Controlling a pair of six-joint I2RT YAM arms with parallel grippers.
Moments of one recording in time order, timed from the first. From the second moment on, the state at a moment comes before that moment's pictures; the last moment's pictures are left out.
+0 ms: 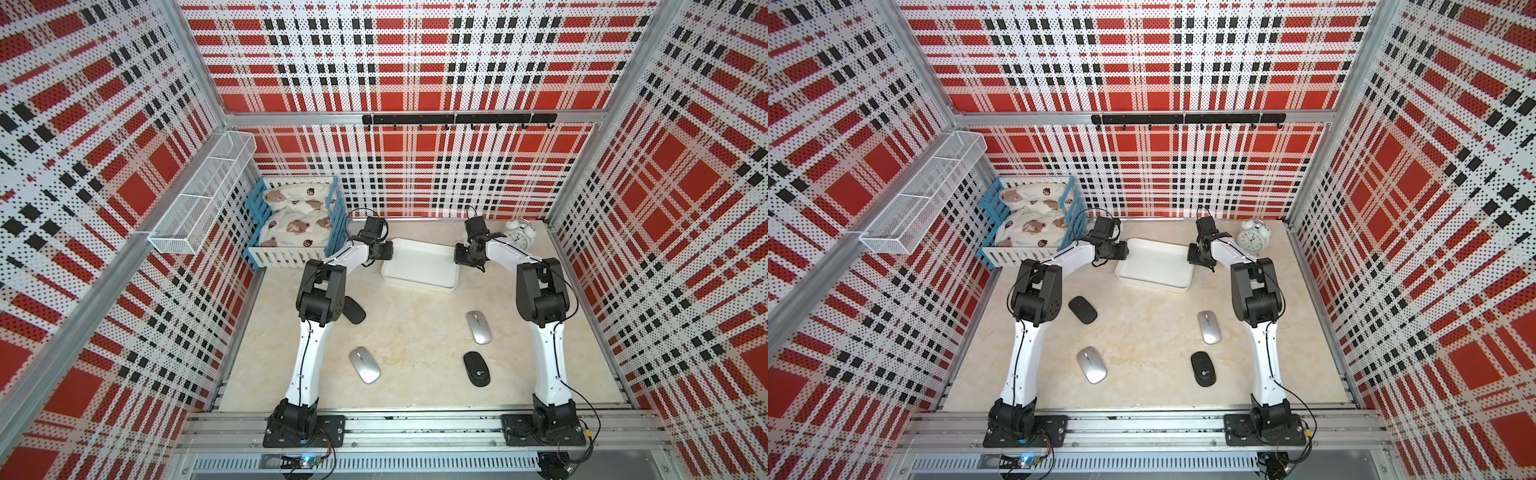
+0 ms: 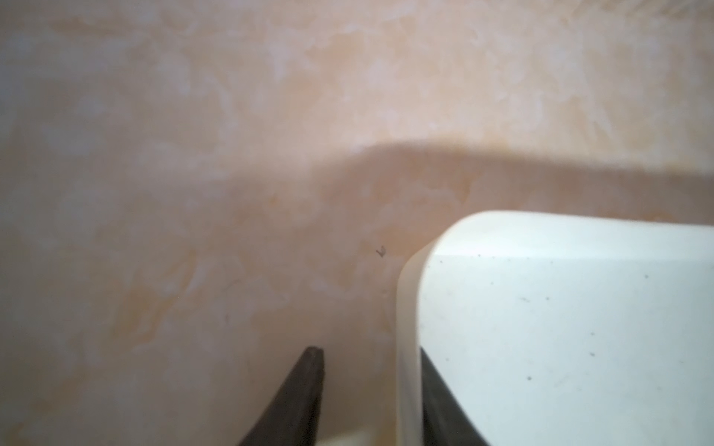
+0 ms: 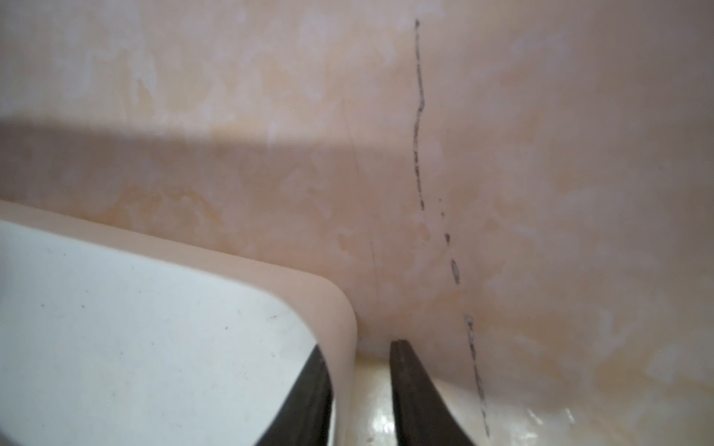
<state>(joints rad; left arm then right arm) -0.29 2.43 1.93 -0.37 0.11 -0.19 0.24 2.33 1.84 -0.56 -0.11 0.38</state>
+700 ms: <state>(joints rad) -0.35 2.03 1.41 -0.29 0.00 -0.36 0.30 2.11 1.62 -0.60 -0.12 0.30</state>
